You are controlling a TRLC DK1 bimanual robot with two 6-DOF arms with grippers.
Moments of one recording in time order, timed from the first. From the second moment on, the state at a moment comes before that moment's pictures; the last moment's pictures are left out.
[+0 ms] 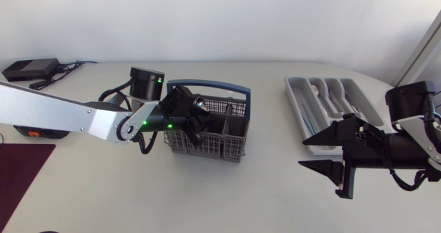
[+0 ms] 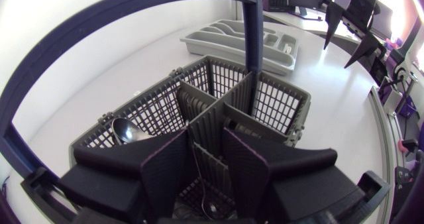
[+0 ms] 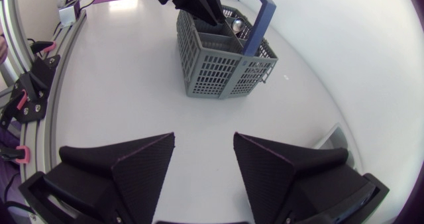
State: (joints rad) left arm -0.45 1.79 0.88 0.32 0.43 0.38; right arm -0.02 1.13 0.58 -0.45 -0.66 -1.08
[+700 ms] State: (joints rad) left arm -0.43 1.82 0.91 0.33 0.43 0.29; right arm 0.00 1.21 0.58 -0.40 -0.69 -1.10
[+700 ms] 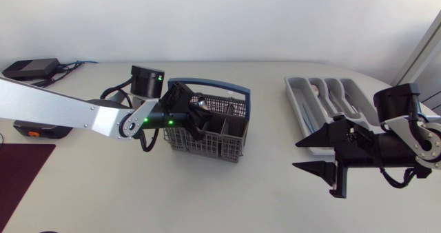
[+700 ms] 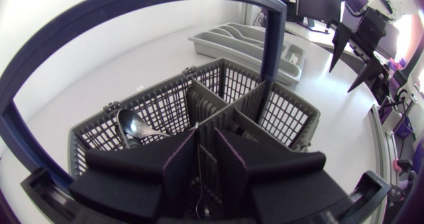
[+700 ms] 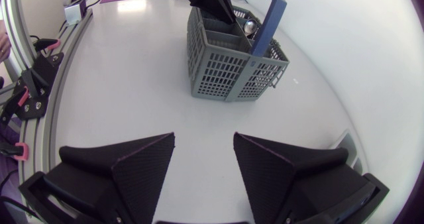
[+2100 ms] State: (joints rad) left arm -0.45 1.62 0.76 0.36 0.43 0.30; right arm 0.04 1.22 0.58 -0.40 -0.68 -1.09
